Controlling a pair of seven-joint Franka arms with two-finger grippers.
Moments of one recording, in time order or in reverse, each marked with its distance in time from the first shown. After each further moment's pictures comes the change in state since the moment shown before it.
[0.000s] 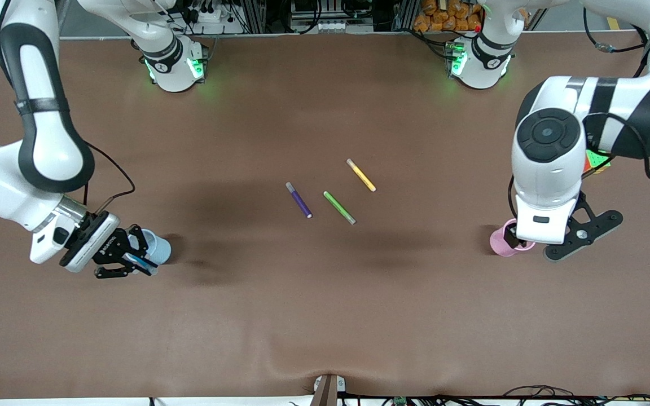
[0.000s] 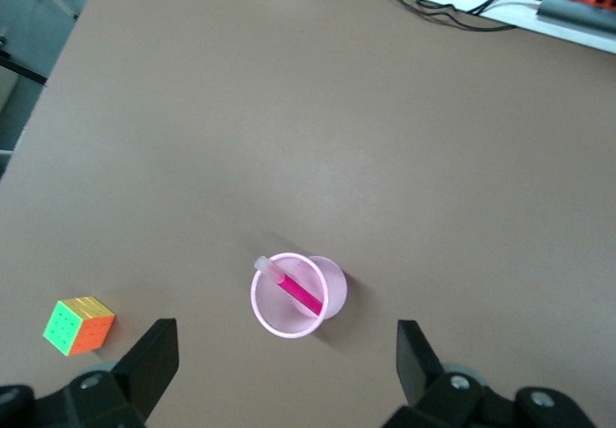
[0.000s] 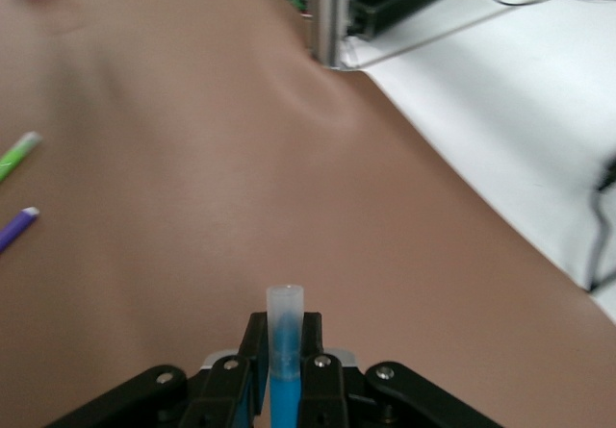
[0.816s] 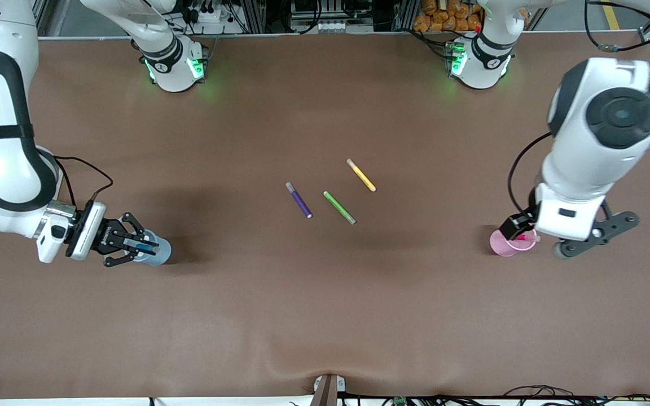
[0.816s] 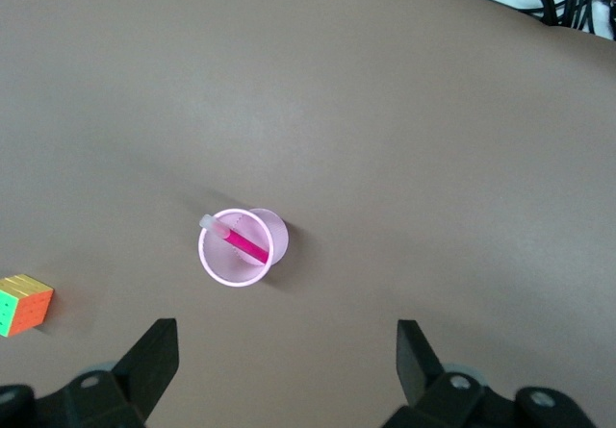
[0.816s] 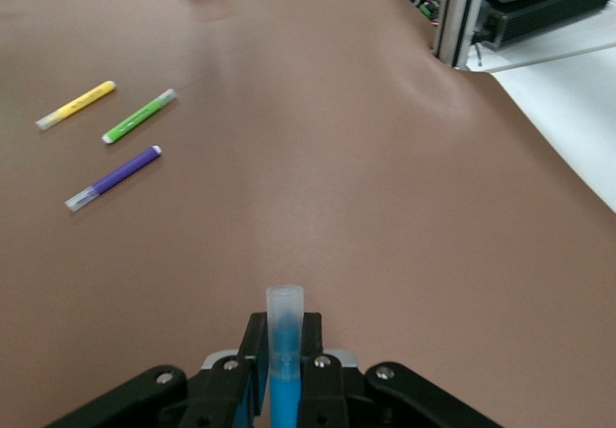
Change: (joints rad) left arm 0.057 -0.025 0.000 0.076 -0.249 -0.018 0.208; right arm -0.138 0.065 0.000 0.001 0.044 -0.293 -0.327
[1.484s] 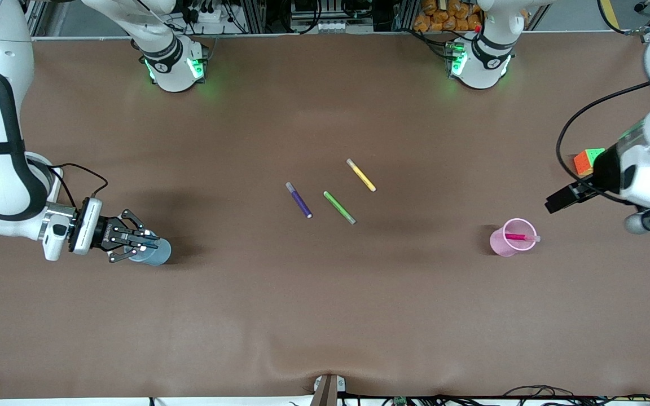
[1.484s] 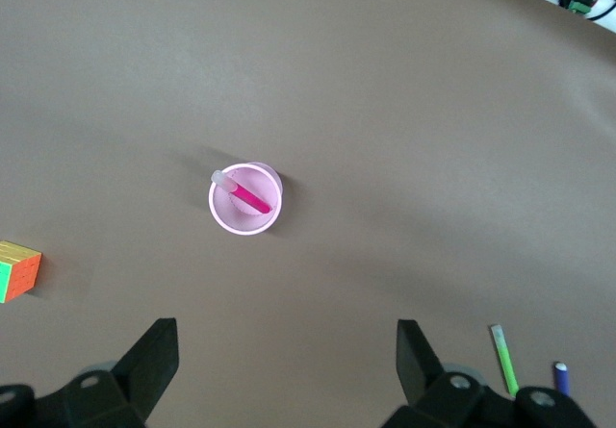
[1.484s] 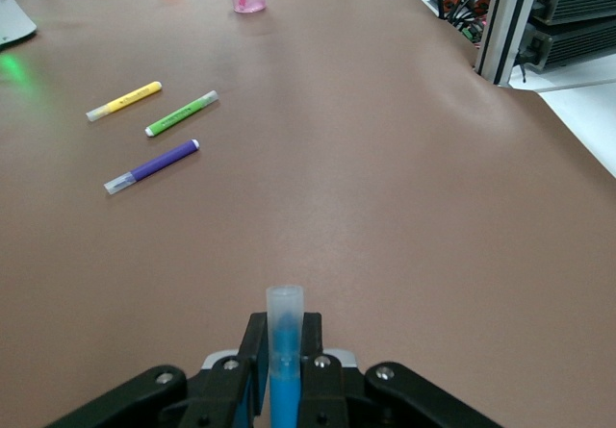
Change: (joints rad) left arm 0.151 -0.109 0.020 0.002 -0.272 -0.087 0.222; right arm -0.052 0.059 0.000 0.006 0.045 -0.104 -0.158
